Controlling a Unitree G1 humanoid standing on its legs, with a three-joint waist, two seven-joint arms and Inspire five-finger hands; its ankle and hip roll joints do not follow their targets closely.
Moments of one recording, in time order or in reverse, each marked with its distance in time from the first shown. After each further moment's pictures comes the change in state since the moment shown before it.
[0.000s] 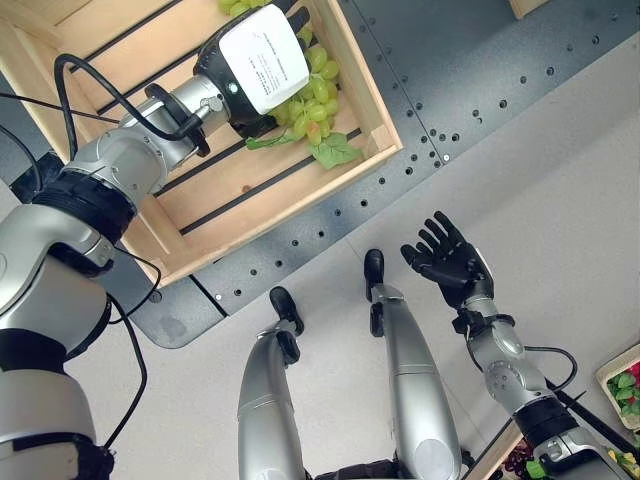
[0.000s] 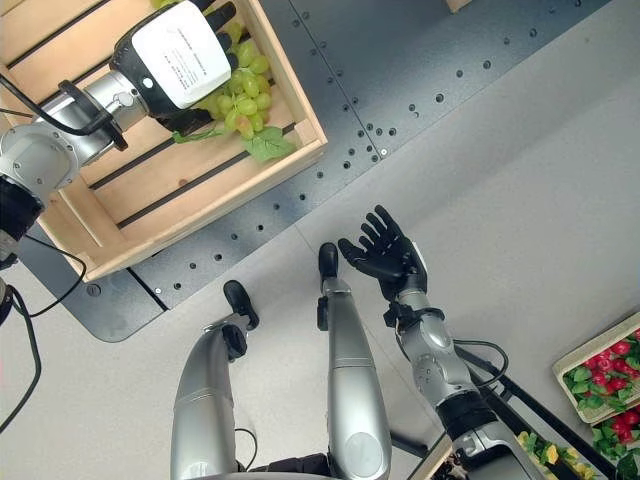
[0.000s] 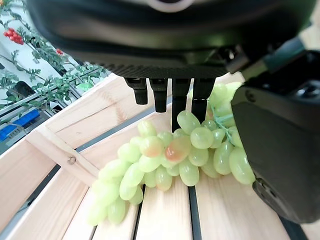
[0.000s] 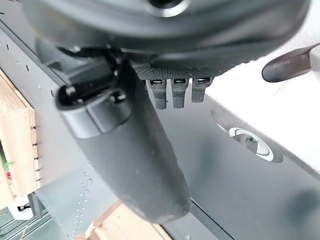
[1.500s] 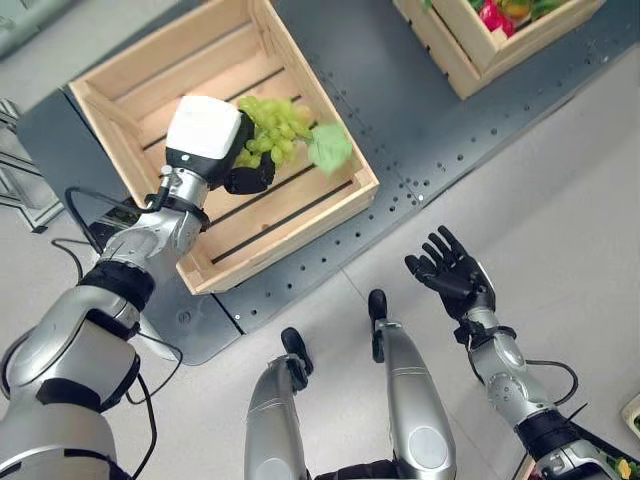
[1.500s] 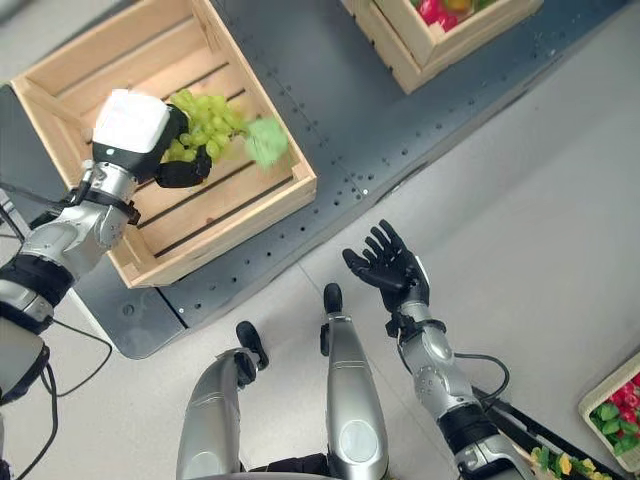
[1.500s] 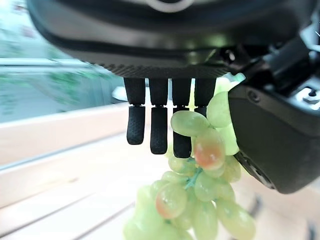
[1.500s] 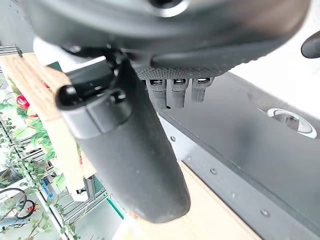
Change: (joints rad) left arm 0.502 -0.084 0.432 0.063 -0.756 -0.077 0.126; right arm 0.096 0.039 -0.028 -0.023 0.022 0.025 -0.023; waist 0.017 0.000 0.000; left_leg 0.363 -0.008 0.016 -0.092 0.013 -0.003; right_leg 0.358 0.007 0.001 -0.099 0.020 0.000
